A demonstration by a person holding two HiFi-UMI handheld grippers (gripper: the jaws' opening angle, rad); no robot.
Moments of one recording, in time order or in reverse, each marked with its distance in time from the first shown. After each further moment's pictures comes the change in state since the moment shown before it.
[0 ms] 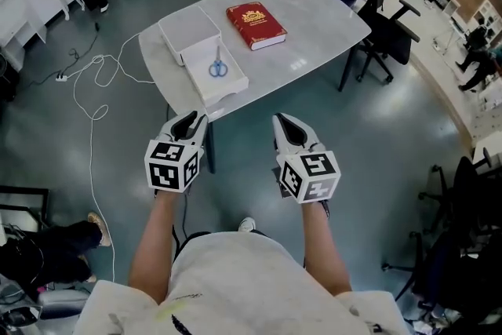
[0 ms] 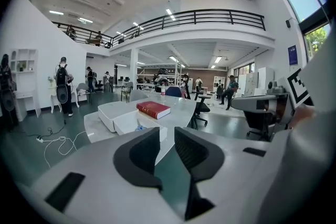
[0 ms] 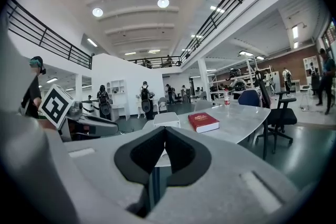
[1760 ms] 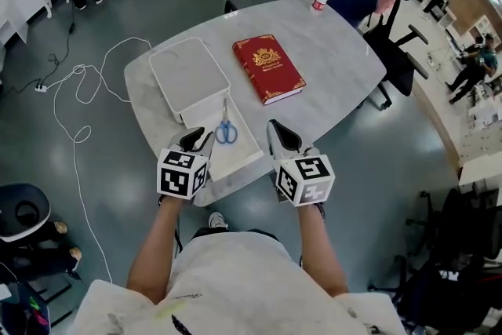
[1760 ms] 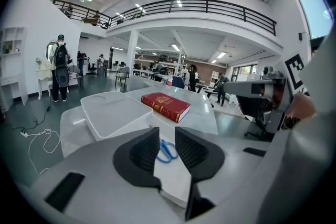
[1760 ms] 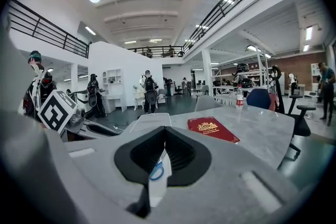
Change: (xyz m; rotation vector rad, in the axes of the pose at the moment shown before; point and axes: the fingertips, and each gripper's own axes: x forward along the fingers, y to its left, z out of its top) left arm 0.211 0.155 0.033 -0.074 0.138 -0.092; right arm 0.268 -0.067 0.046 -0.049 0.104 -0.001
